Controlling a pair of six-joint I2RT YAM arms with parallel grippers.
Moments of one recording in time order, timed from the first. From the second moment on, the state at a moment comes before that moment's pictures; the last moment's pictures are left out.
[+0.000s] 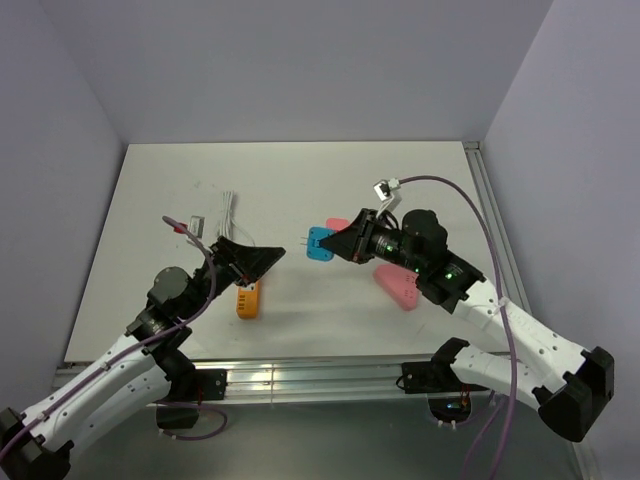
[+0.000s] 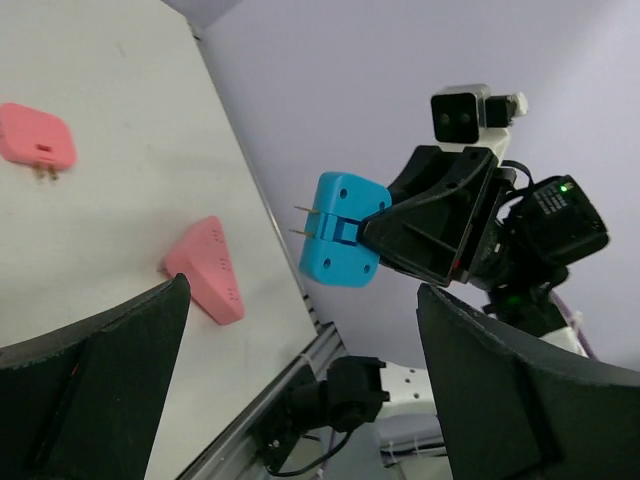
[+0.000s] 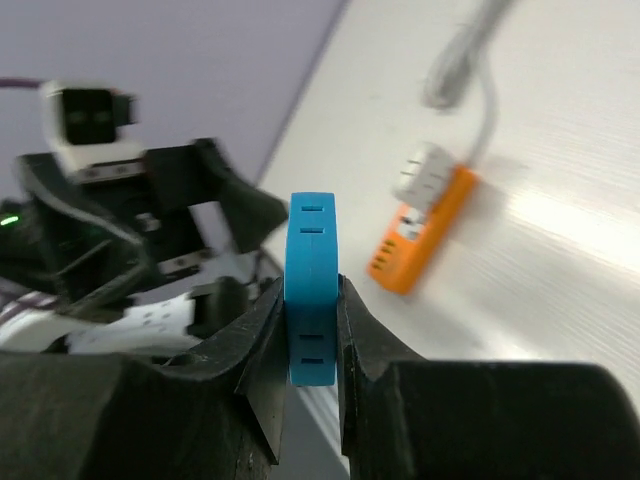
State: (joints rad) left arm -0.71 0.59 0.40 0.31 0.09 -1.08; right arm 0.68 0.94 0.78 0.02 -0.32 0.82
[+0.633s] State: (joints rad) left arm -0.71 0.69 0.47 0.11 0.07 -0.89; right arm 0.29 1.26 1.14 -0.89 0.10 0.55
